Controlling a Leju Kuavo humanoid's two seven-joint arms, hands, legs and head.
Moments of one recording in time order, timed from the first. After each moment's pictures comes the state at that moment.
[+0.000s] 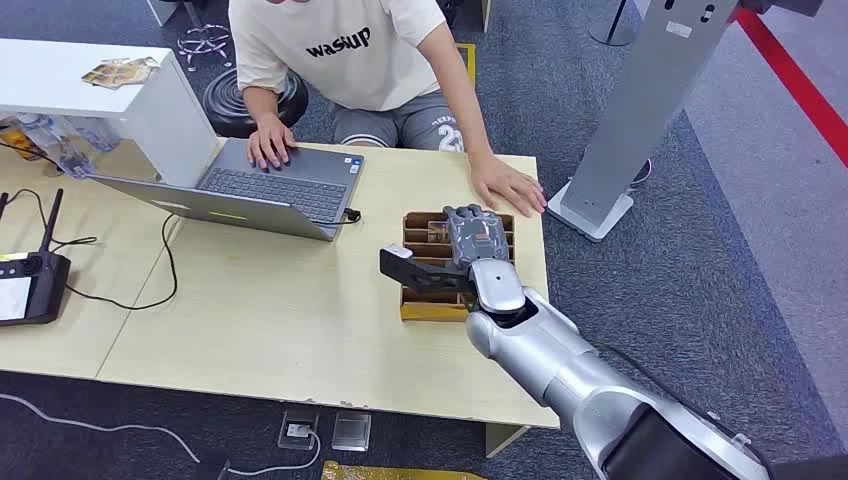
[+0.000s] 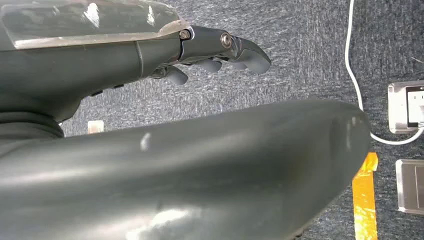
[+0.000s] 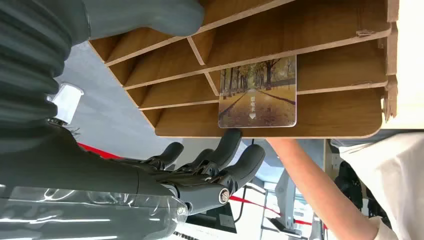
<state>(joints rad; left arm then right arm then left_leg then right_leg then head) -0.13 0.12 -1.16 -0.21 1.20 0.33 -0.10 -0.88 0.11 1.01 -0.61 0.65 -0.22 0.27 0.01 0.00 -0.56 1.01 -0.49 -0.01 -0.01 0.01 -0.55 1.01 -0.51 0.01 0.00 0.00</state>
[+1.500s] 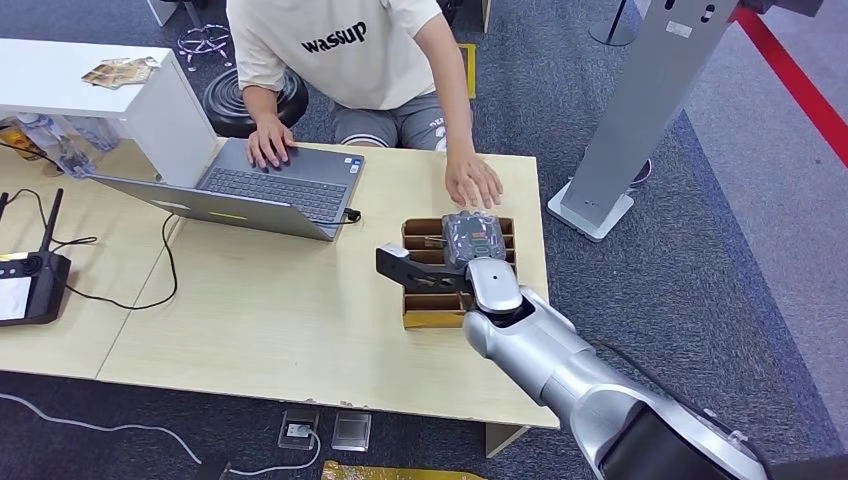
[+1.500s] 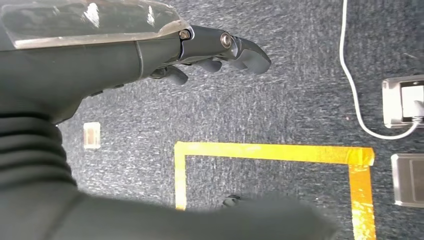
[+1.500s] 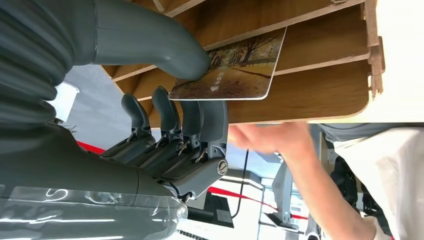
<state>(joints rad) -0.13 0.12 -1.18 -0.21 1.21 0.32 -0.13 -0.89 0.12 1.03 -0.60 0.64 -0.24 0.27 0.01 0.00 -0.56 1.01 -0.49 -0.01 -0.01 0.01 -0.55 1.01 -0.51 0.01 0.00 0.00</state>
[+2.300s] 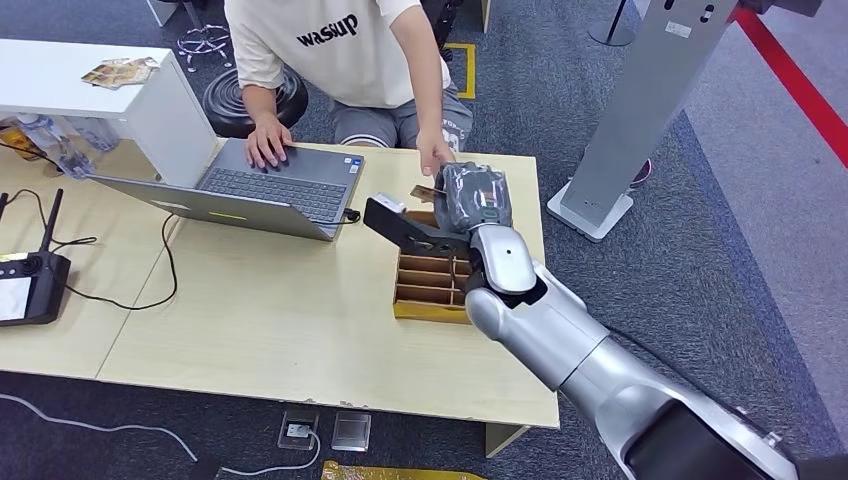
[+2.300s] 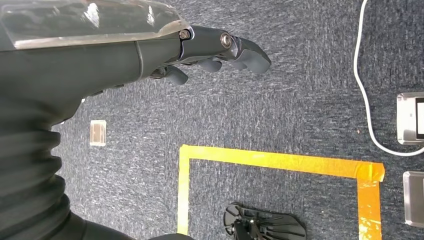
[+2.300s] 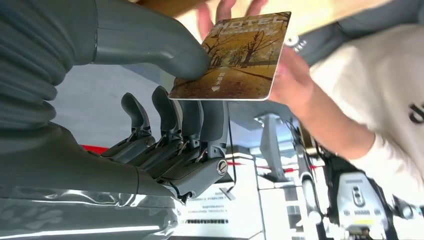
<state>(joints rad) -0.11 0.13 -1.18 -0.21 1.24 0.34 -0.12 -0.91 0.04 0.96 -0.94 0.64 -0.29 0.34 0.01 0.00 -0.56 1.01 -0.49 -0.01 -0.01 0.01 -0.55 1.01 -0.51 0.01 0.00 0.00</state>
